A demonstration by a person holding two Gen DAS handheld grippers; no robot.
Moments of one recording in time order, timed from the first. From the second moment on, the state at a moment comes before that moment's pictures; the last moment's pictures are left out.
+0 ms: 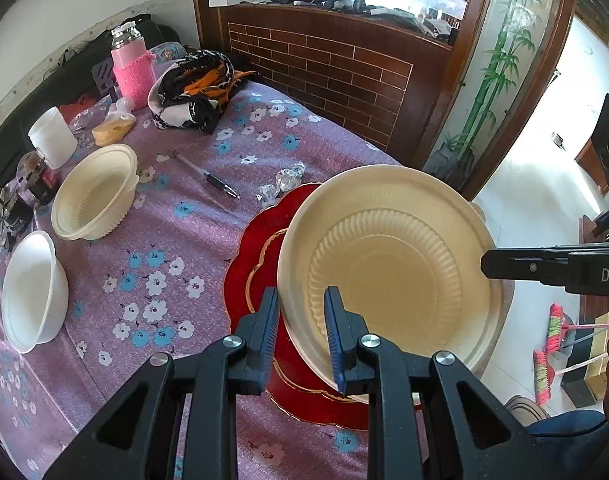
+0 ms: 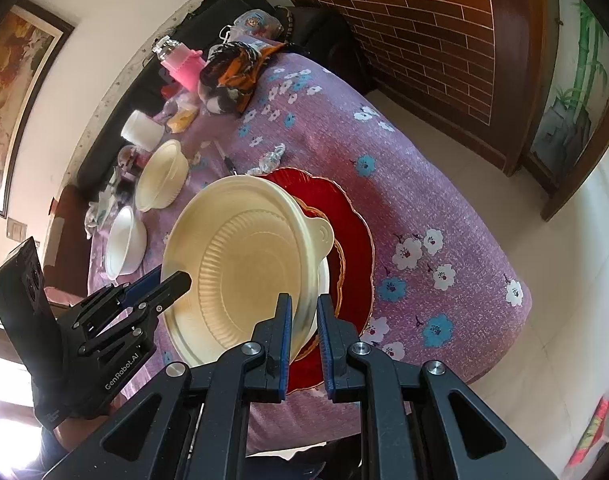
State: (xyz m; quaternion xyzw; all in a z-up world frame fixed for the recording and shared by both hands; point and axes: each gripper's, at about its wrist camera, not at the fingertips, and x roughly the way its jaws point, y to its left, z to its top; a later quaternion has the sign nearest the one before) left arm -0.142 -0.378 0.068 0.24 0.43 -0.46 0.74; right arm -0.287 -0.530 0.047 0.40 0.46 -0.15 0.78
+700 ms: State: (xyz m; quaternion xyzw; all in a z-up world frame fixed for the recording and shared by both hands) left arm -0.138 -0.376 0.059 0.24 0.45 -0.45 0.73; right arm -0.277 -0.531 0.032 0.40 0.47 -0.15 0.77
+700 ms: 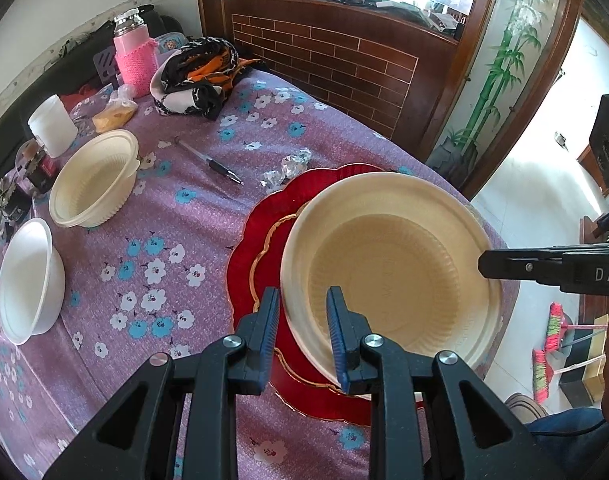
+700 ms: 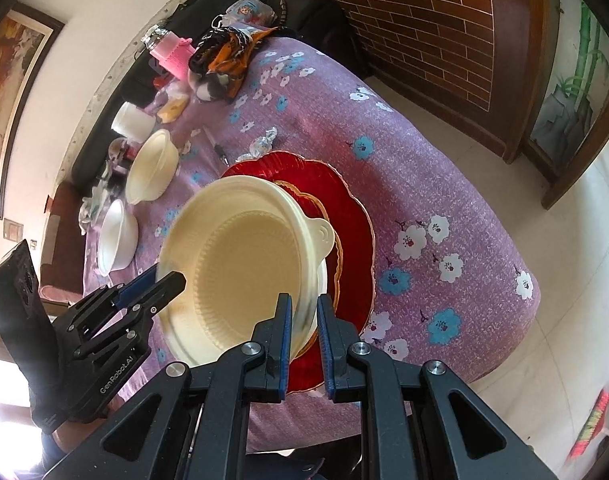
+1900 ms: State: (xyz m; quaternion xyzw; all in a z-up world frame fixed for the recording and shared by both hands) left arm -0.106 -0.275 0.089 0.18 0.41 -0.37 0.81; right arm -0.236 -0.473 0.068 0.33 0.46 -0.13 0.81
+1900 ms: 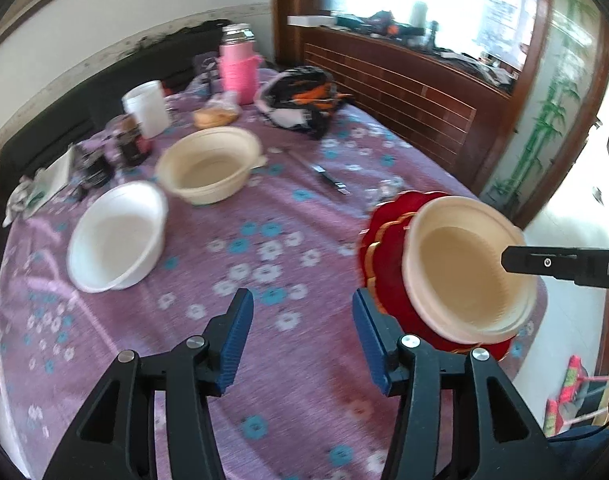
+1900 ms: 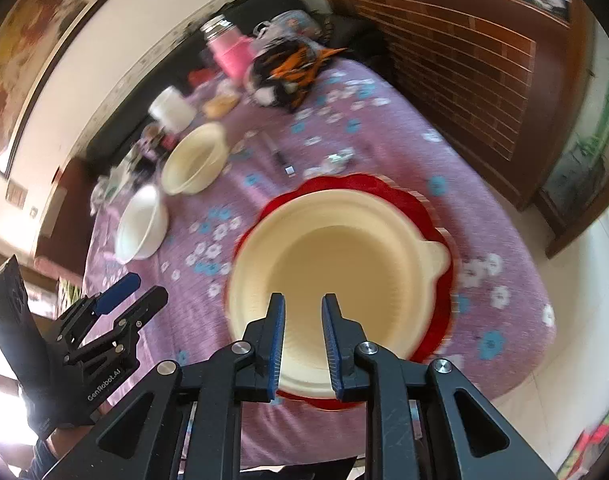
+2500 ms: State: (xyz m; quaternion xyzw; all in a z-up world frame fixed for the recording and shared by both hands) left arm -0.073 -0.167 0.078 0.14 0.44 -0.28 0.84; right arm -0.163 -0.379 0.057 0.27 0.51 -0.04 0.82
